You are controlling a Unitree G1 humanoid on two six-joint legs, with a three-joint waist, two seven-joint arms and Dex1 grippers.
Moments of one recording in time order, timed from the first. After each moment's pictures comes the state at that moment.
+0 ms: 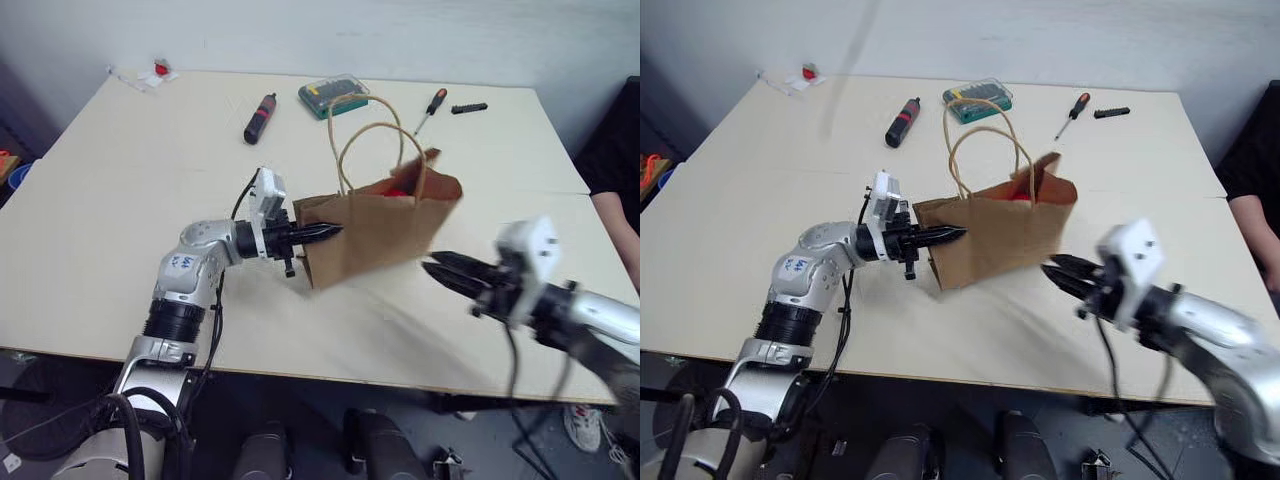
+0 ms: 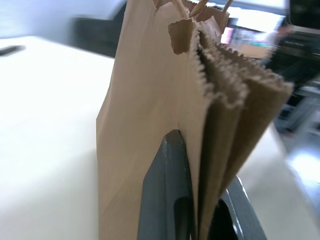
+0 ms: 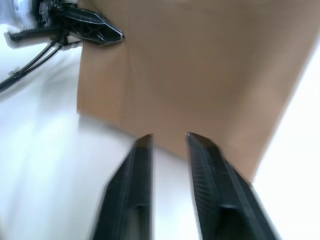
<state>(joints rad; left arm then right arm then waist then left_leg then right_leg) -0.82 0.35 -0.07 0.34 -0.47 0.41 -1.20 0.05 -0.82 -0.56 -0.75 0.85 0.89 0.68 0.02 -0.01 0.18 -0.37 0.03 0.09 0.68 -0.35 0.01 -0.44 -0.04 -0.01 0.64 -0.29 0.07</state>
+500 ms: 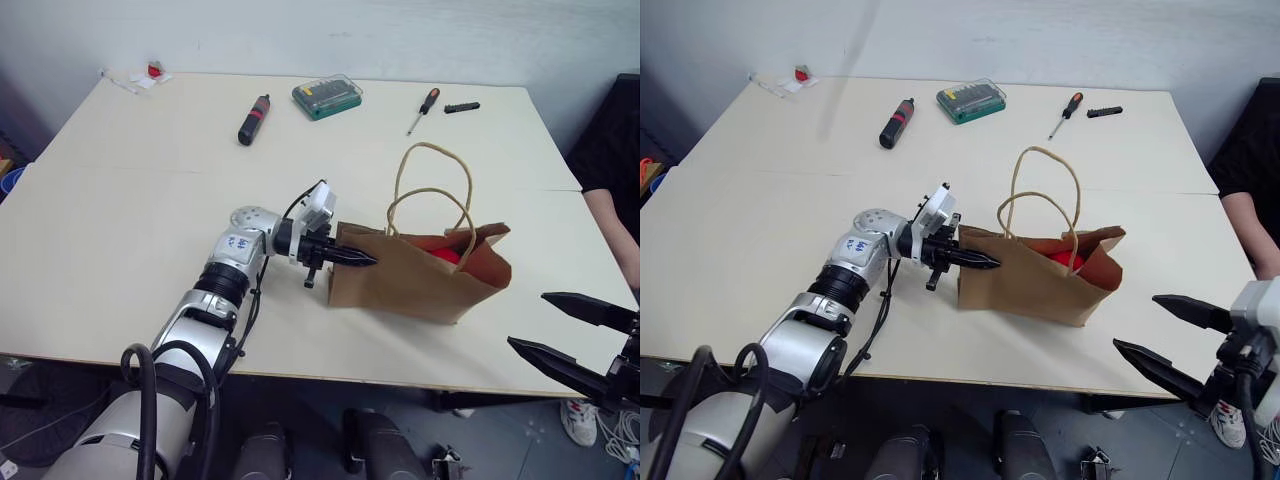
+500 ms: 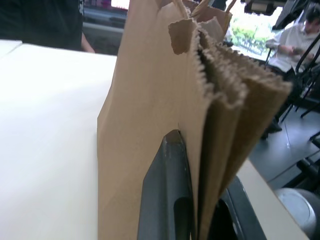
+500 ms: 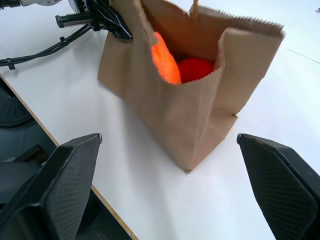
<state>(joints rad) -1.03 0.23 -0.18 0.83 -0.28 0.11 -1.48 0.49 -0.84 -1.05 -0.83 1.01 0.89 0.88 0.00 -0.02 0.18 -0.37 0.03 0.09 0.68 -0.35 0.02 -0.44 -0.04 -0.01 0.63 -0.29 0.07</state>
